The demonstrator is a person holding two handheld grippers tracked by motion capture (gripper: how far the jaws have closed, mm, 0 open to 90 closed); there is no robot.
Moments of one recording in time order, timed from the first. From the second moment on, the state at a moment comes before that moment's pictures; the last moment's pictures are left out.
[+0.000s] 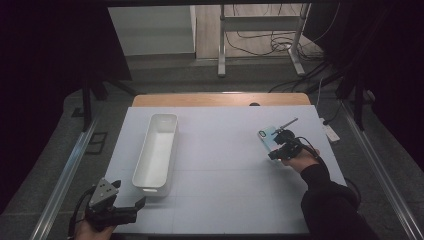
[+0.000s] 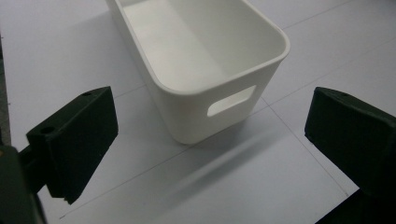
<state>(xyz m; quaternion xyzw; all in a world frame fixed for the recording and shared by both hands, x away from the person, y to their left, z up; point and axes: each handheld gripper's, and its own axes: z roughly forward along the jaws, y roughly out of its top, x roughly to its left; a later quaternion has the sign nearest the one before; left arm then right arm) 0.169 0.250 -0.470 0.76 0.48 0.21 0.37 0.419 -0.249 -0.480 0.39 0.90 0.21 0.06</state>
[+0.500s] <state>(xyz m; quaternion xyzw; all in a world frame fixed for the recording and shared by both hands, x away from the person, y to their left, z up) 0.169 0.250 -0.471 0.76 0.48 0.21 0.37 0.424 -0.256 -0.463 0.41 0.88 0.20 0.09</state>
